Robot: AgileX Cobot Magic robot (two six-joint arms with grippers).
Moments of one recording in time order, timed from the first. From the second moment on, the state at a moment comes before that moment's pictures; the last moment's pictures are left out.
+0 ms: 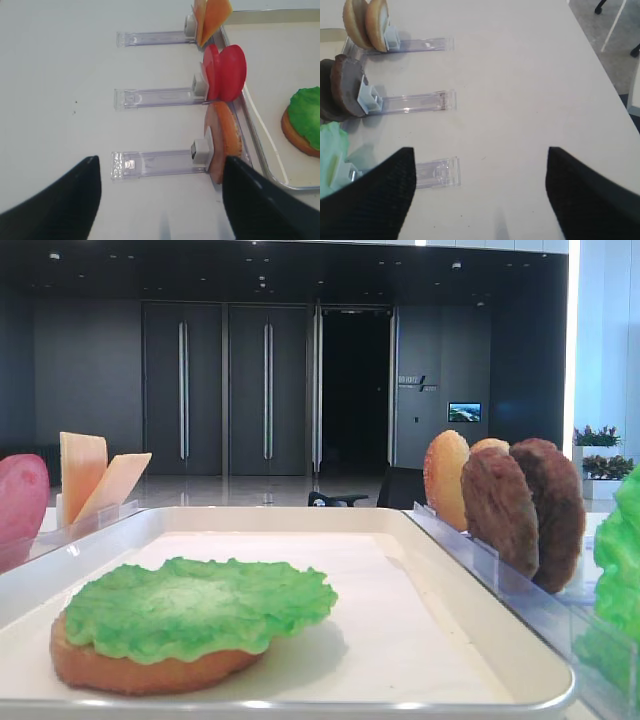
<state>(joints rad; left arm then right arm) -0.02 -0.02 -0.47 0.00 1.11 0.01 -0.03 -0.01 -0.50 0.02 1.14 -0.01</state>
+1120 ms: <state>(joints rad) -0.02 0.28 -0.48 0.00 1.11 0.01 -0.03 -0.01 -0.50 0.02 1.14 -0.01</state>
